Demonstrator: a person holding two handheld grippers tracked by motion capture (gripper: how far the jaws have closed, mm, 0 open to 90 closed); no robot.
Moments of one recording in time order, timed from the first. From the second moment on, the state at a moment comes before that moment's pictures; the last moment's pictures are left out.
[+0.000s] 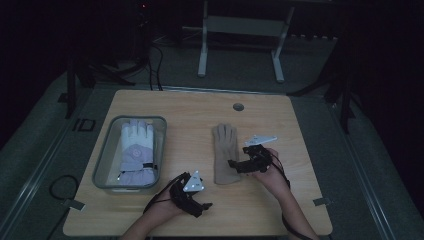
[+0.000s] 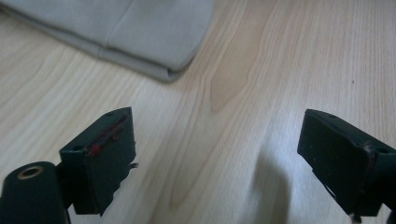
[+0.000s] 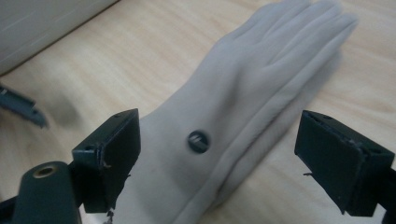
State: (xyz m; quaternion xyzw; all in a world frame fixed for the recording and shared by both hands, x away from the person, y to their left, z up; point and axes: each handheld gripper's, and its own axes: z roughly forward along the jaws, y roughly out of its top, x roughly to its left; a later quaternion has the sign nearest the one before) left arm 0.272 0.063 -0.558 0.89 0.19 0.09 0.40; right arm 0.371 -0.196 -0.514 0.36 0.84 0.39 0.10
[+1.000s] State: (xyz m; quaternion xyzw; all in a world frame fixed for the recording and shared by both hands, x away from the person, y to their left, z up) left arm 0.318 -0.004 -0.549 0.91 0.12 0.12 0.37; right arm 0.461 -0.187 -0.532 0.44 0.82 0.35 0.09
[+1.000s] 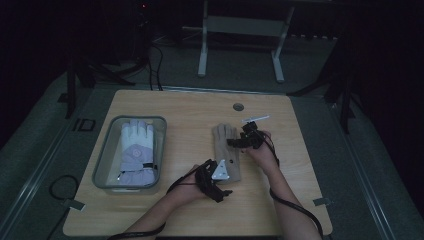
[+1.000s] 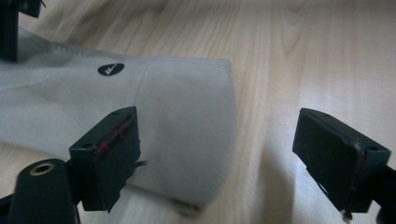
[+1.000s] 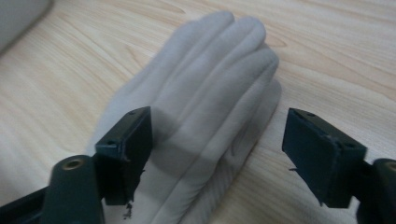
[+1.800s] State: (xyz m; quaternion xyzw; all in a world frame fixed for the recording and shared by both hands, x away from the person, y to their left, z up) left arm 0.342 -0.006 -0.554 0.92 0.13 0.14 0.34; right arm 0.455 -0.170 -0.530 0.41 0.84 0.34 0.09
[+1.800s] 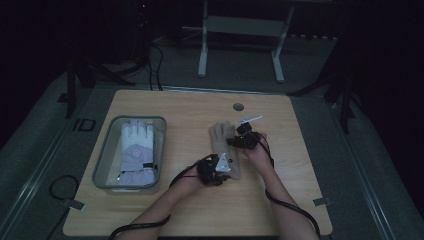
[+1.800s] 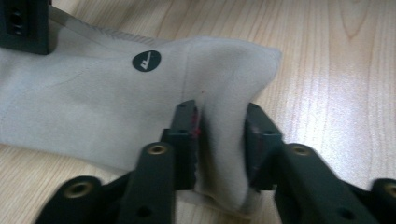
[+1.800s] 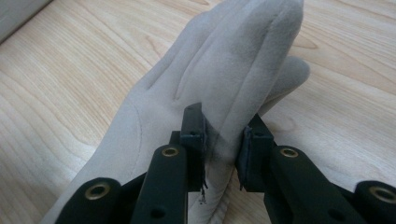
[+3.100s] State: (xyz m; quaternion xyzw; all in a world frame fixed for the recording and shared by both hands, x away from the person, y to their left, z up) left arm 0.326 0.038 -0.496 0.93 0.13 0.16 0.30; right arm 0.434 -0.145 -0.469 0.40 0.82 0.41 0.09
